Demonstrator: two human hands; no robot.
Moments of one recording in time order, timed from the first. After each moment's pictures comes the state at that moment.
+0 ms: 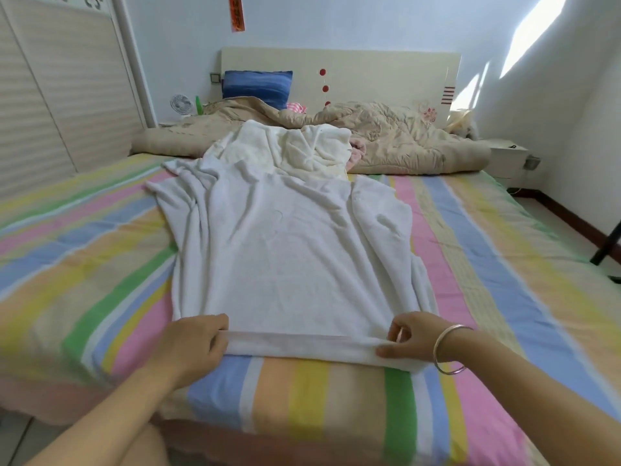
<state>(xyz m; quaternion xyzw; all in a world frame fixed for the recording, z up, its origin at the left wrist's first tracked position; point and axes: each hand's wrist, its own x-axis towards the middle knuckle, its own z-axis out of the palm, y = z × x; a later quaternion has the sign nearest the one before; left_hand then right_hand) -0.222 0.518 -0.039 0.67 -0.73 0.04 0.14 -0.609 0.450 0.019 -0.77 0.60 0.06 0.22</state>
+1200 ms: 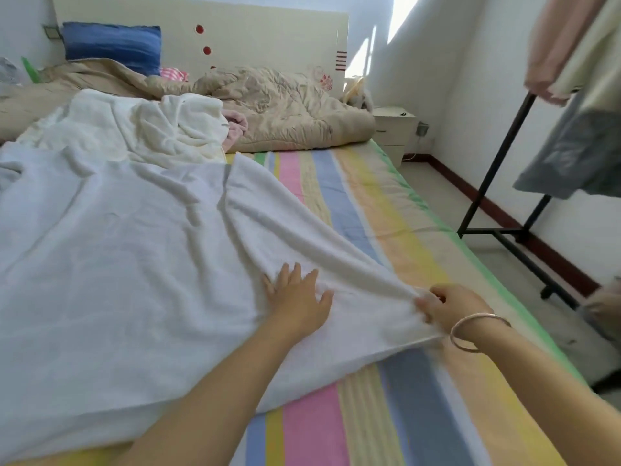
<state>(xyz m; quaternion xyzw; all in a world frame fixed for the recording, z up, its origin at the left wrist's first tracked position) -0.635 0.334 -0.034 0.63 -0.76 -0.15 0.06 -0.878 0.404 0.020 -0.55 0.81 -0.11 0.19</state>
